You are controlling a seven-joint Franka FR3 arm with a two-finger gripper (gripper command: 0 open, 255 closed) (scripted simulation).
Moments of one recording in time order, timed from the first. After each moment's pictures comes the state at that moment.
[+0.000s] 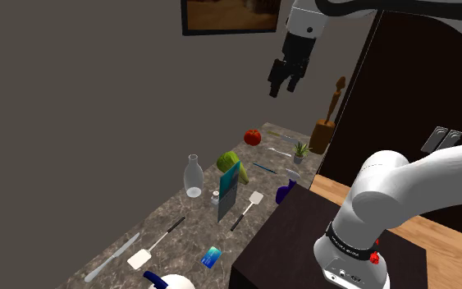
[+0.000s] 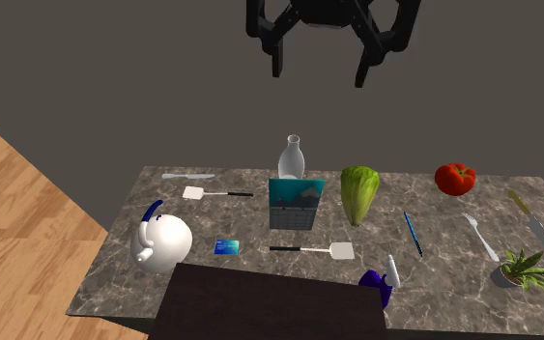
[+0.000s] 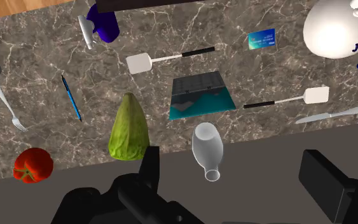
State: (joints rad) arm -0.02 -0.80 -0.06 -2.30 -0.04 1.63 0.06
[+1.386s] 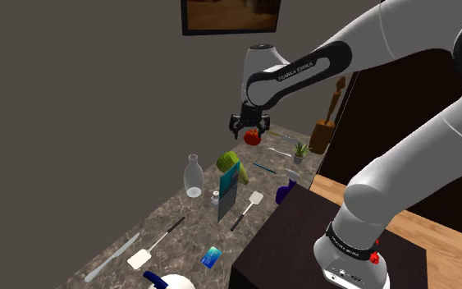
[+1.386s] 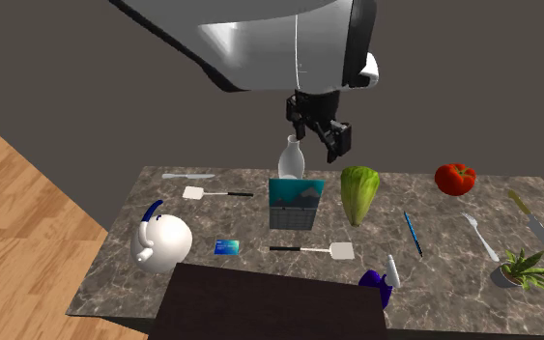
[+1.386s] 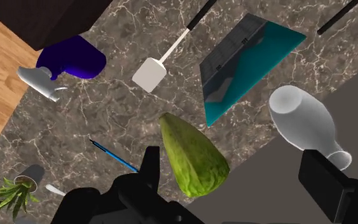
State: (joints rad) arm -0.23 -0.34 0.12 -2.52 -0.09 2.28 0.74
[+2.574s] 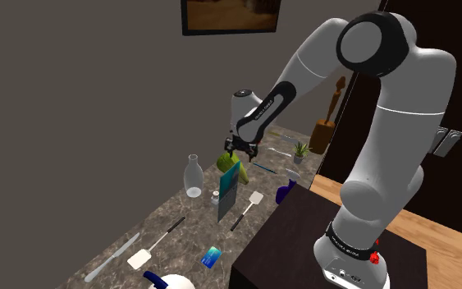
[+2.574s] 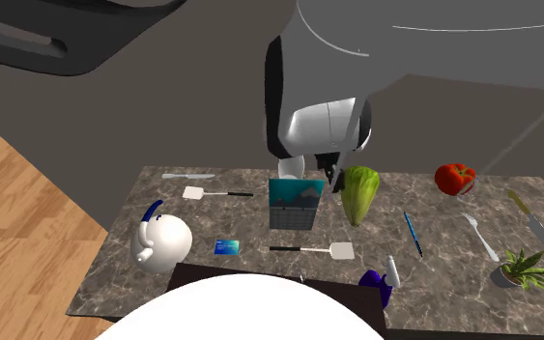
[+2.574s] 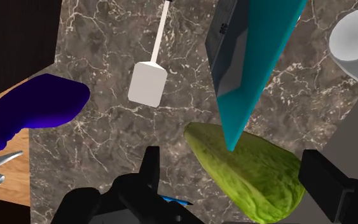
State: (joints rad) arm -0.33 0.19 0.12 -2.40 -0.36 2.62 1.31
